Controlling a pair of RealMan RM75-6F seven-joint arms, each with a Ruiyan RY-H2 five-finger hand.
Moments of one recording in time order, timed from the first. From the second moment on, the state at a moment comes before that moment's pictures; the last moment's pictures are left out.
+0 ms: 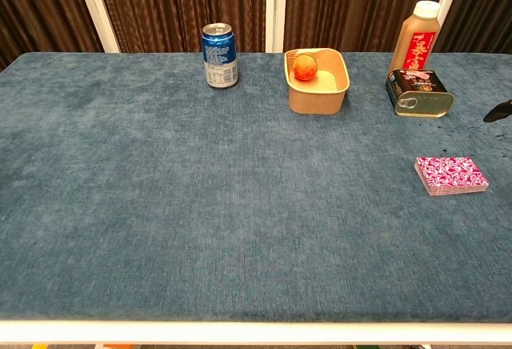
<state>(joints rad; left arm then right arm) -0.13 -1.28 0.03 -1.37 1.63 1.51 -0.16 0.32 -1.27 0.05 -1.58 -1.40 1.12 -0.43</state>
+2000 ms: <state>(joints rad) -0.12 -1.29 0.03 -1.34 1.60 1.49 -0.20 0.51 -1.53 0.07 -1.43 -1.03 1.02 -0.63</state>
